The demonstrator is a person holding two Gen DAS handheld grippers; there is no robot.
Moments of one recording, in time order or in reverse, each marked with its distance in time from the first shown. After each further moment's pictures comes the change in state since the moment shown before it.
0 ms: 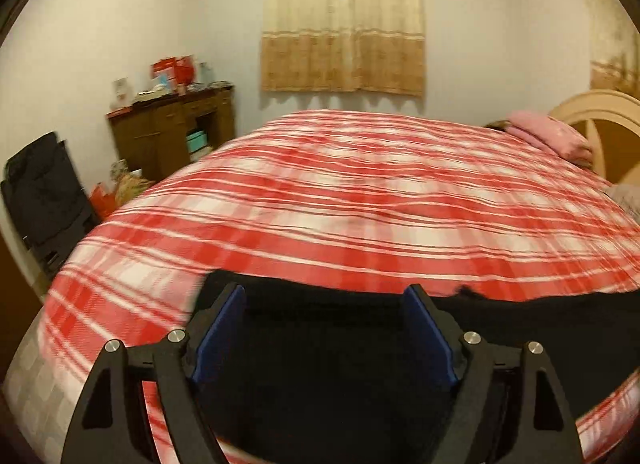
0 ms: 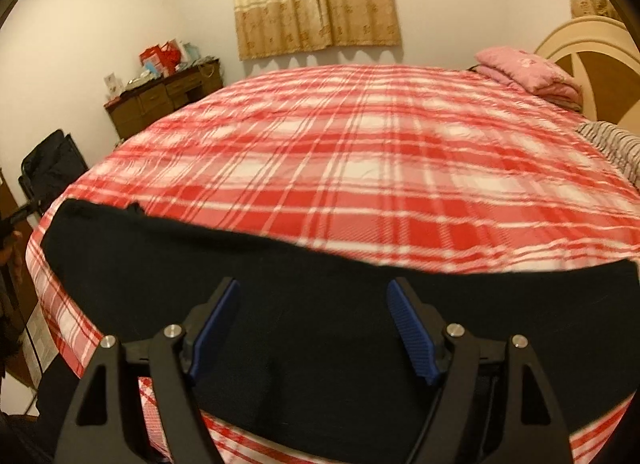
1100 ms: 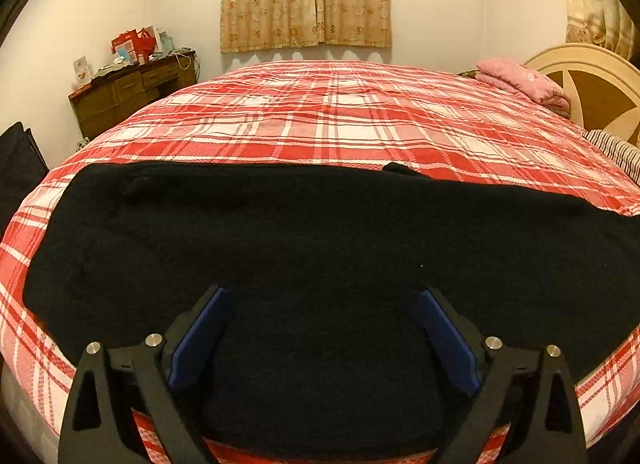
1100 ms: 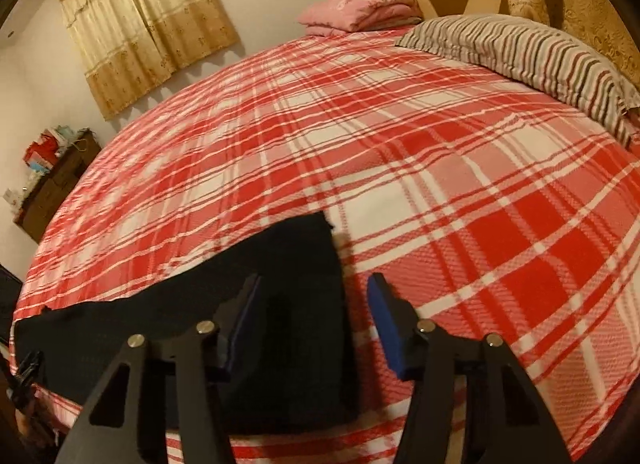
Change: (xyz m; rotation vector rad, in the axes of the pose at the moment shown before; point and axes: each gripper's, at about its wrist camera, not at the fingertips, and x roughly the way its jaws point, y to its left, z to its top) left arm 0.029 -0.065 -0.080 0.042 0.139 -0.070; right arm -0.083 -0.228 -0.032 0.450 0.044 -0.219
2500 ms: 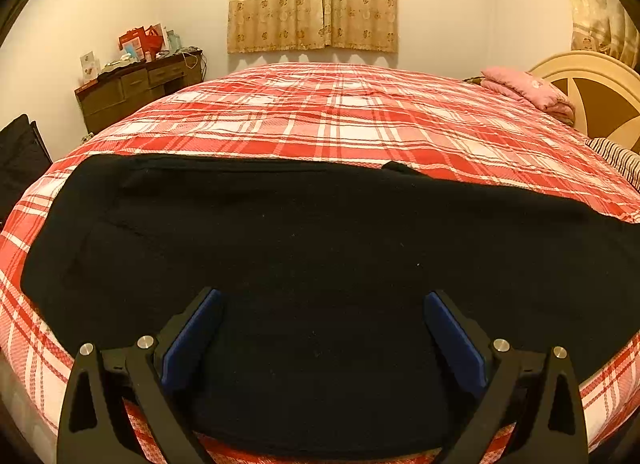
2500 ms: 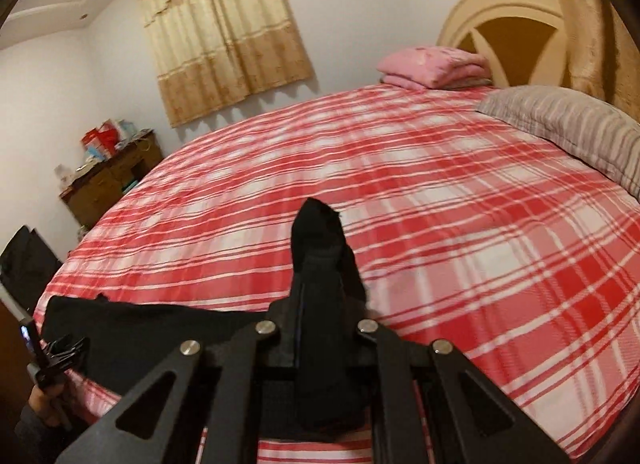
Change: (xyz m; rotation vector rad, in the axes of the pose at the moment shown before) left arm 0.000 -0.003 -0.005 -0.024 -0.011 0.010; right arm -0.041 0.114 -0.008 -0.179 -0.157 0.147
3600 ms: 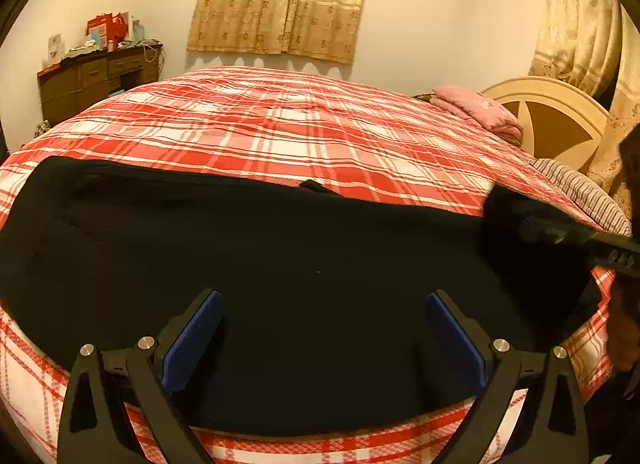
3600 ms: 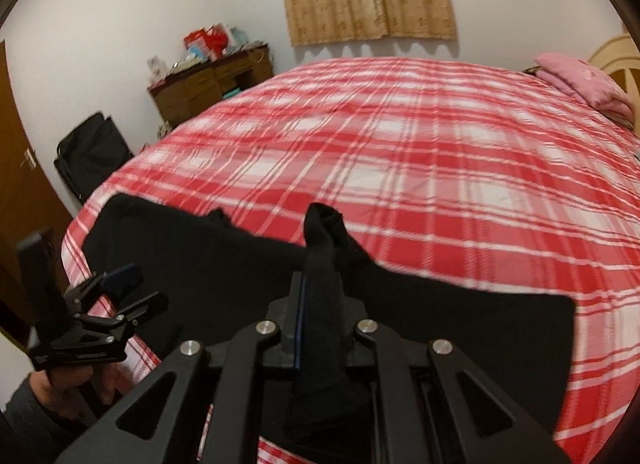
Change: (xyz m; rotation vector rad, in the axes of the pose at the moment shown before) left arm -0.023 -0.017 0.007 -0.039 -0.020 -0.249; right arm 0.119 0.240 -0.066 -0.323 0.208 0.271
